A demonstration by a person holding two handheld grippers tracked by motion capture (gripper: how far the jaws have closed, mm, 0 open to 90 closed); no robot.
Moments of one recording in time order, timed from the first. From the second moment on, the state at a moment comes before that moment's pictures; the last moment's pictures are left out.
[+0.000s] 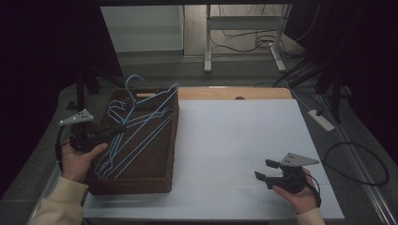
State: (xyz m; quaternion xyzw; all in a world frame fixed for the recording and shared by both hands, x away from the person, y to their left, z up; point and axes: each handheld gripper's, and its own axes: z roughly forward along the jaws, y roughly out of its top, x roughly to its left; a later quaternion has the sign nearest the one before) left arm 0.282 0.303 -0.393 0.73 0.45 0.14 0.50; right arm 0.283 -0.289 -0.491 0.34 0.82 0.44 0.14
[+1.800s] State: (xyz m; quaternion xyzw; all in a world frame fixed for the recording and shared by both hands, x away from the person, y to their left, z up) left arm 0.330 0.303 -0.463 0.77 0.57 0.13 0.27; right arm 0.283 -0.285 -0.493 0.34 0.83 0.43 0.14
